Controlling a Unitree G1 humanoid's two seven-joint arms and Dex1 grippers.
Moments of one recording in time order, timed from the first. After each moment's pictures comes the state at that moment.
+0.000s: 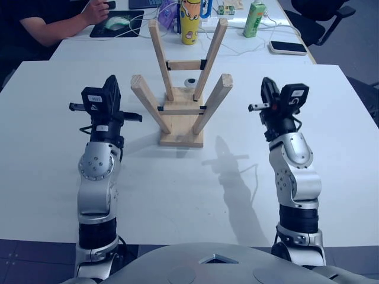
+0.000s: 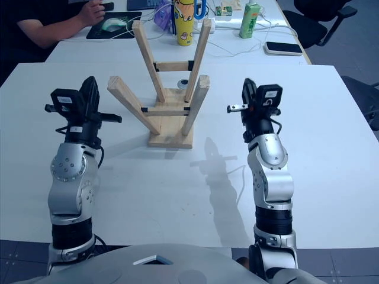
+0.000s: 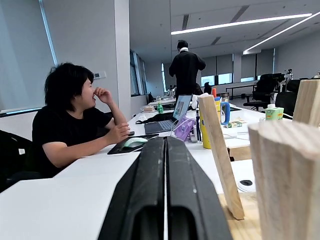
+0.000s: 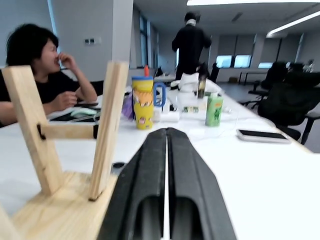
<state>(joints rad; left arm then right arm) -0.07 0.14 0.05 -0.48 0.01 0.27 -0.01 -0.18 -0.15 -0.10 -0.35 0.23 0.31 0.03</state>
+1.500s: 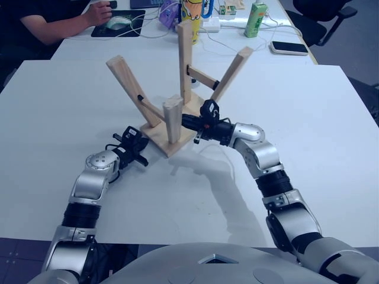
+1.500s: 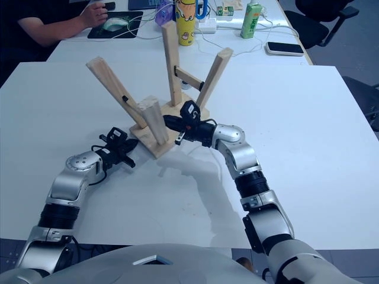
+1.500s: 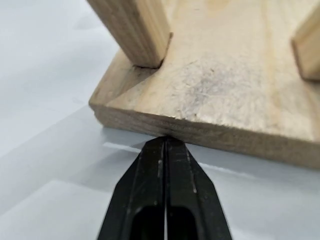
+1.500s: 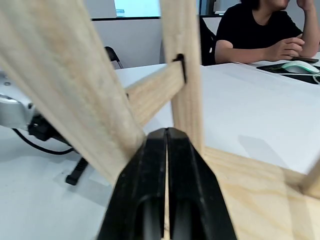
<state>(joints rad) -0.16 0.42 -0.08 0.05 -0.07 0.49 -0.52 -0.46 -0.16 0.24 0.25 0.27 0.20 0.85</state>
